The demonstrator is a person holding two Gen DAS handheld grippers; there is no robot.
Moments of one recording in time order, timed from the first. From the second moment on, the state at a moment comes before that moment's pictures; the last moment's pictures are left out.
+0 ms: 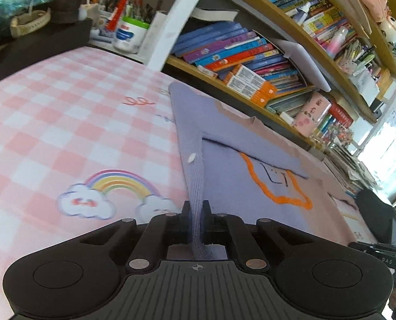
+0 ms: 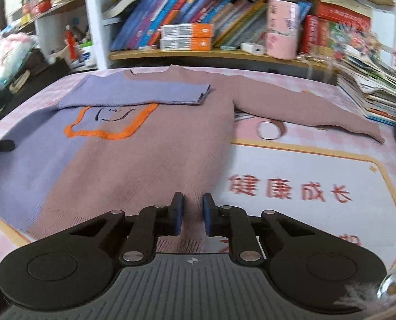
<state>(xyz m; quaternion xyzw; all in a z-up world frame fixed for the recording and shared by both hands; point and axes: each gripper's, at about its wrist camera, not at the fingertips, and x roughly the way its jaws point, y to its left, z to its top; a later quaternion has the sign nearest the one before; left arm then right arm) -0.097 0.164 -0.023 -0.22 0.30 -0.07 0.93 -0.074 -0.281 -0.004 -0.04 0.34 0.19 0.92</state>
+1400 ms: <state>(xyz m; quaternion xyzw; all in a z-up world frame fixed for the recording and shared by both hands) -0.094 0.105 -0.008 -0.01 0.27 -0.14 0.95 0.078 -0.474 0.011 0.20 0.34 -0.06 0.92</state>
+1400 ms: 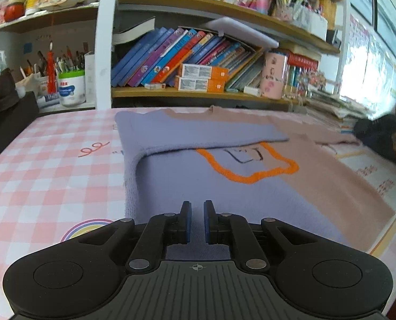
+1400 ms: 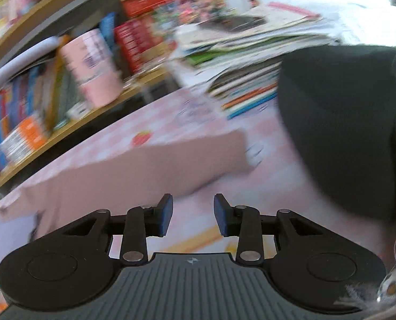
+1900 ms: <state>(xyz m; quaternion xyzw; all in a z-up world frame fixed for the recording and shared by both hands) -0.093 0.088 -0.011 0.05 0.28 -0.13 0.95 0.124 -0.474 -0.011 0.10 0.36 -0.11 0.92</state>
